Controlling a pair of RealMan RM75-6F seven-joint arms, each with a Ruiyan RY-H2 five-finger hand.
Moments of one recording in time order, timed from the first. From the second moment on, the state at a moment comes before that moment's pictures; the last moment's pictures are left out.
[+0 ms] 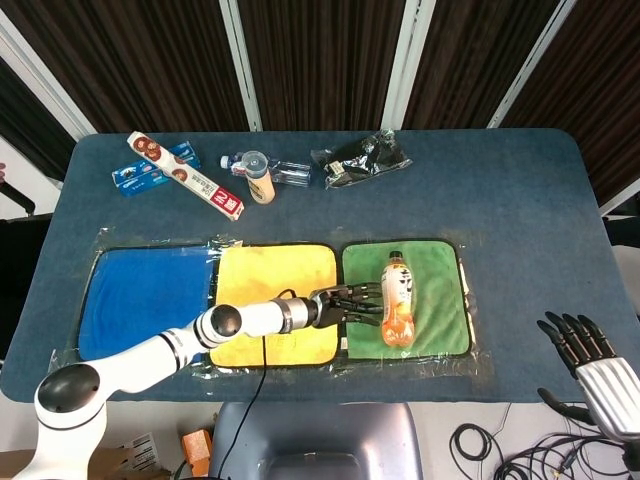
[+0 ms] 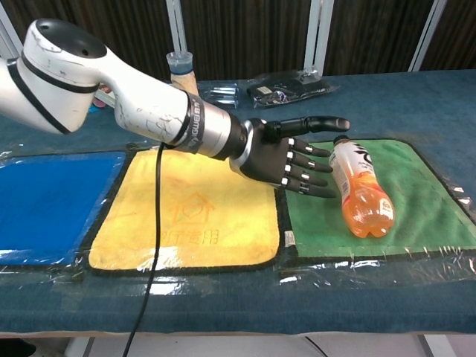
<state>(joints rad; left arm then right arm) -1.19 -1.80 -0.64 -0.95 0.52 -0.29 -0.85 0.02 -0.96 -0.10 -1.57 -1.79 1.57 0.14</state>
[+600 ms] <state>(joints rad) -0.89 -1.46 -0.47 -1.44 0.92 0.37 -0.43 0.02 -0.98 -0.09 -1.58 -1.76 1.56 0.09</state>
